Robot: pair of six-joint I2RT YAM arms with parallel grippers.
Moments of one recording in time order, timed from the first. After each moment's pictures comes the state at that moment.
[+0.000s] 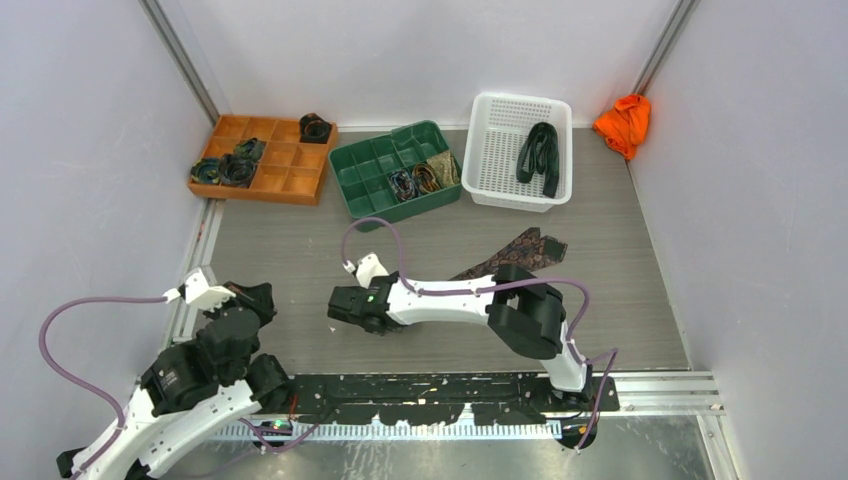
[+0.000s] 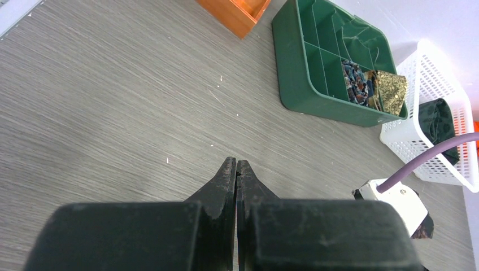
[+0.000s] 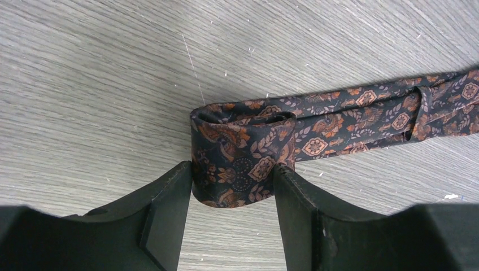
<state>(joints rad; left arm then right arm) -0.90 0.17 0.64 -1.01 -0.98 -1.02 1.30 2.03 1.52 -0.93 0.61 0.74</state>
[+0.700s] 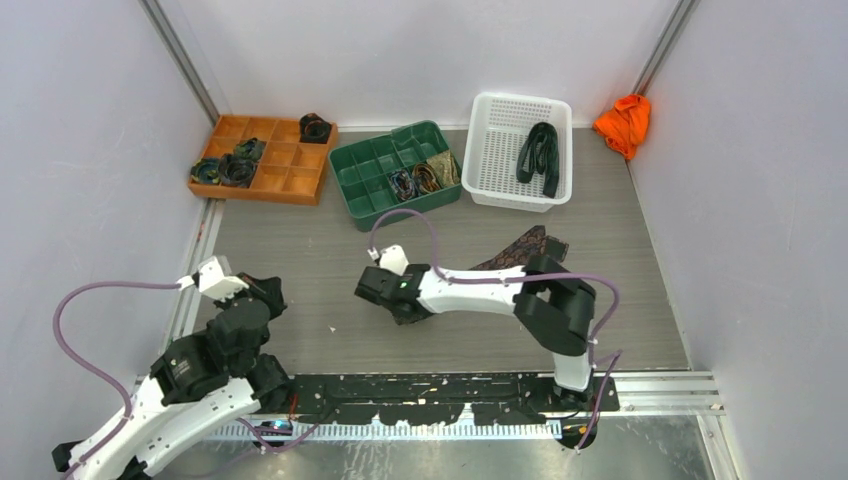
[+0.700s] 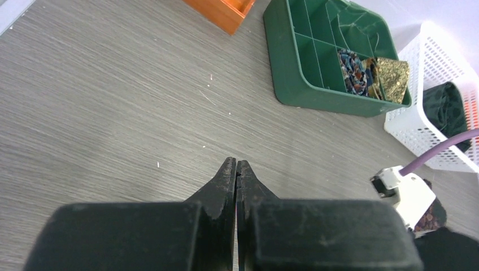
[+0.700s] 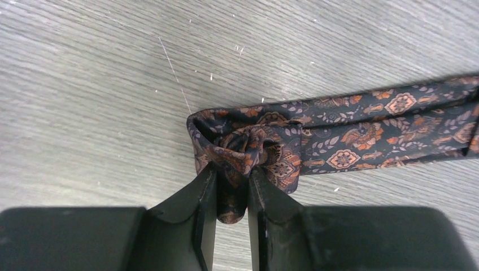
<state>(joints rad) -0.90 0.23 0.64 -0.92 -0.97 -0.96 1.21 1.92 1.33 -0.73 0.47 0.72</state>
